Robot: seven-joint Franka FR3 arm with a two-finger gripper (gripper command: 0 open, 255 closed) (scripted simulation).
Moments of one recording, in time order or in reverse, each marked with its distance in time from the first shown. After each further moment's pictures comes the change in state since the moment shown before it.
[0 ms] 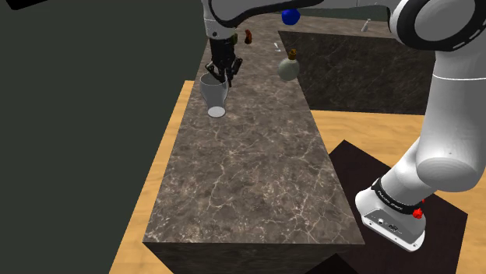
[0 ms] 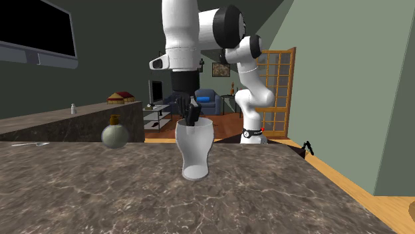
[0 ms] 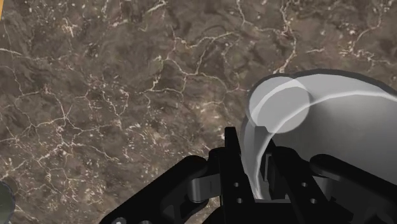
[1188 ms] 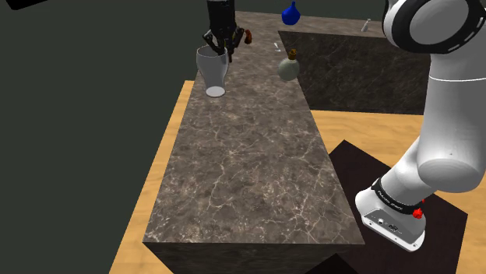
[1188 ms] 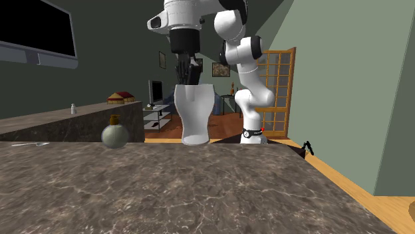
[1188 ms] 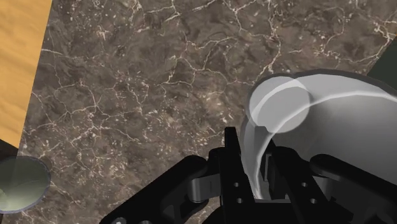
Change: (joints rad) arm 0.032 0.030 0.003 0.292 -0.006 -0.261 -0.010
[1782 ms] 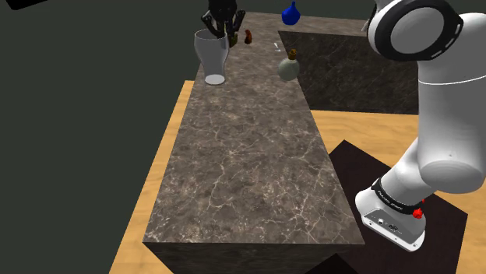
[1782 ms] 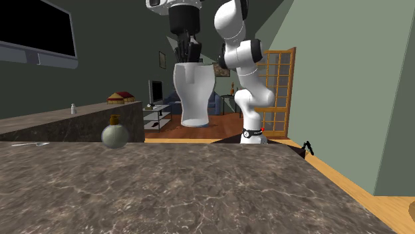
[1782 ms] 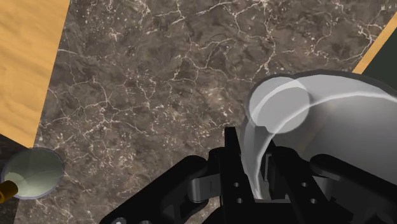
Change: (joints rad) arm 0.047 0.090 -0.006 0.275 -0.026 -0.184 -0.008
